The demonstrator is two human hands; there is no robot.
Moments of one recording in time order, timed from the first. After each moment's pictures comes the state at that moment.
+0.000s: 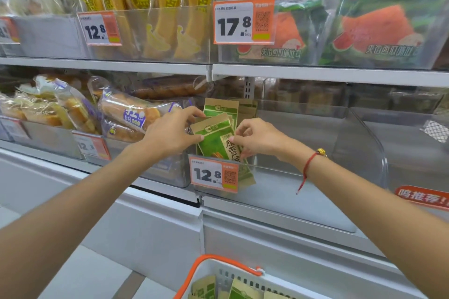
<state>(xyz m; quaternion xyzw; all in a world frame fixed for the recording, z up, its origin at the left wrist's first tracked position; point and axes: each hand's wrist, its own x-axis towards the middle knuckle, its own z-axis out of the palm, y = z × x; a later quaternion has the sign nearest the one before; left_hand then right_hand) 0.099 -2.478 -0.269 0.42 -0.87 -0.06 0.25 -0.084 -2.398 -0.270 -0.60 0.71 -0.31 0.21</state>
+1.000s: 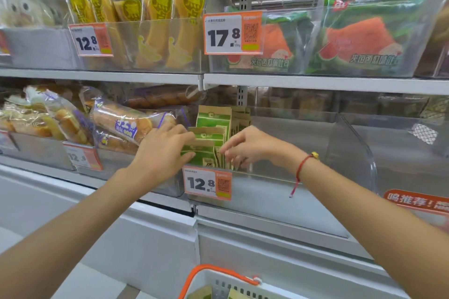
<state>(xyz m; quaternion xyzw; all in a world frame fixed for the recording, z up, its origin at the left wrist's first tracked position) 0.104 -2.469 -0.285 0.35 -0.89 0.19 0.22 -0.090 -2.400 -0.264 -0.60 0.68 -0.30 0.29</state>
